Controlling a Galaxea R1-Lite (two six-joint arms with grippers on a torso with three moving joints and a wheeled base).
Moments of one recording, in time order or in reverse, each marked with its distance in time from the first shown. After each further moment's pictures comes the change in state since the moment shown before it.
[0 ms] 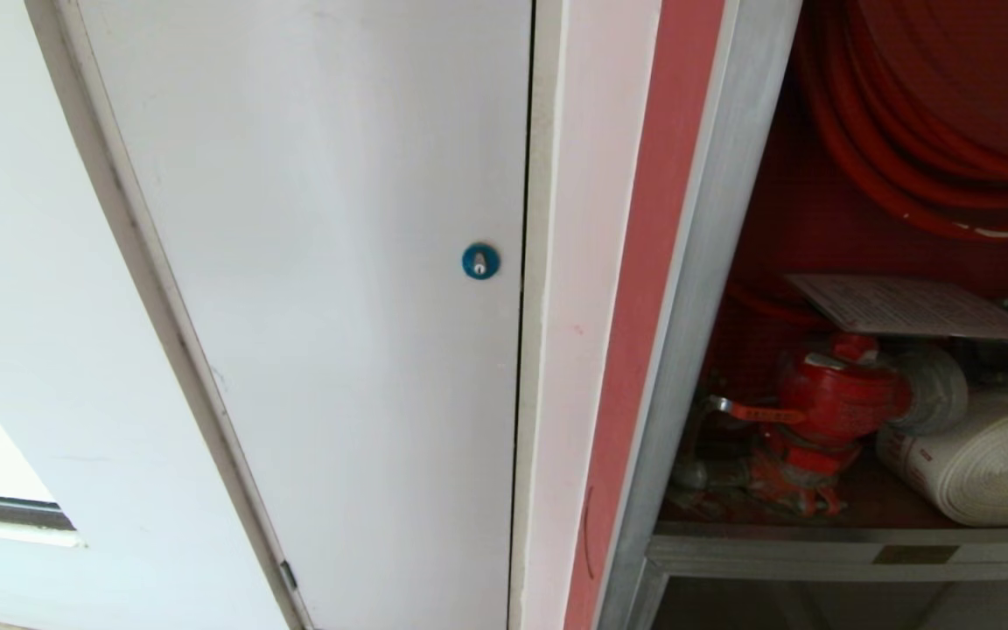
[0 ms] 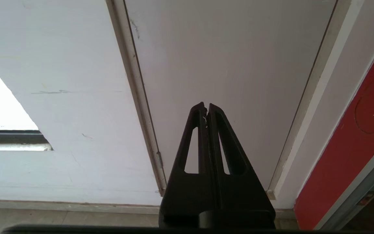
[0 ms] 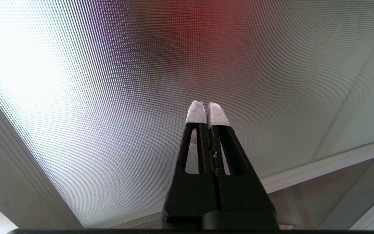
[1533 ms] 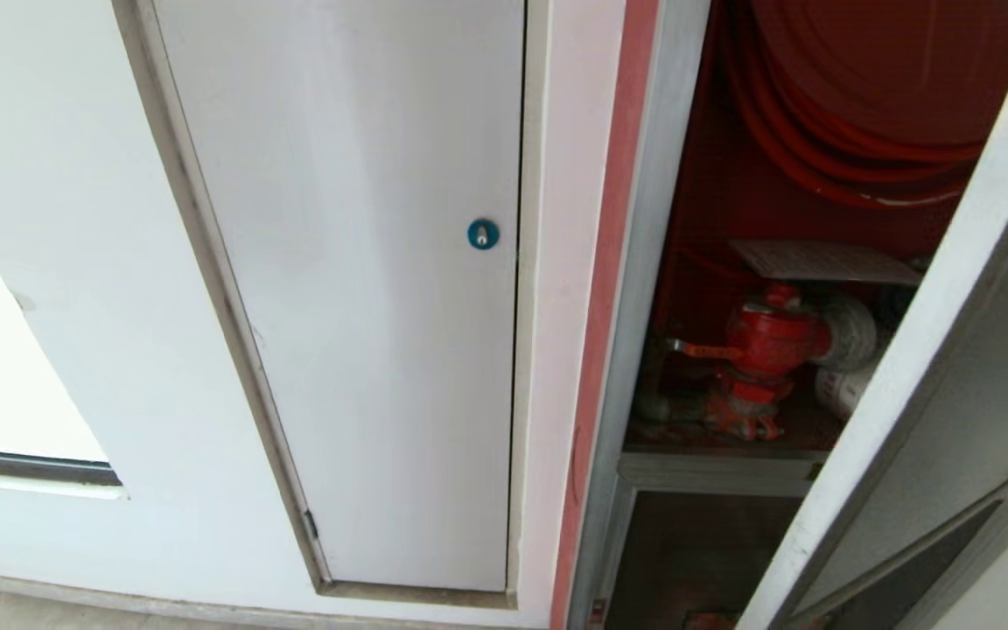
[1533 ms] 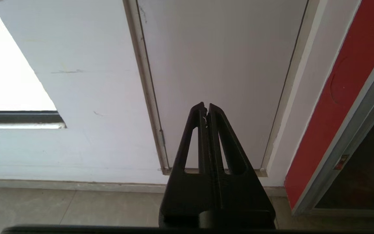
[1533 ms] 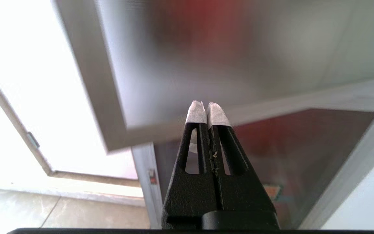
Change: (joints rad) left arm 0.000 0.001 0.000 -0.001 0.000 -0.002; right arm 0.000 0.000 0.000 0.000 0.000 0.000
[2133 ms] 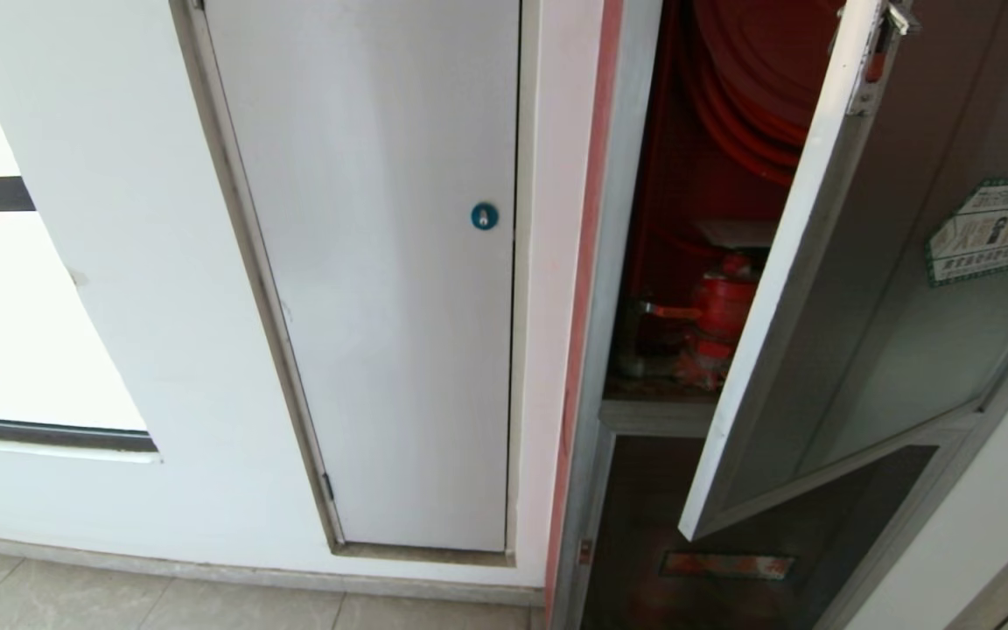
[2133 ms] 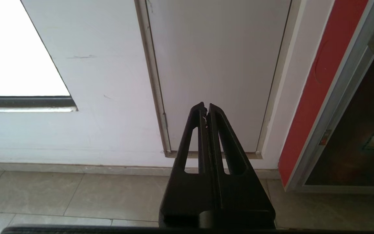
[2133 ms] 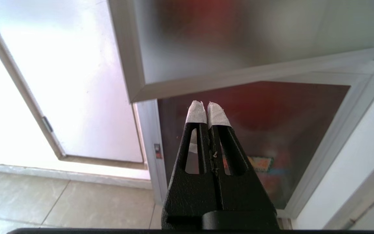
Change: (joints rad) left arm 0.000 0.000 0.000 0.000 0.000 0.000; right arm 0.000 0.000 0.000 0.000 0.000 0.000
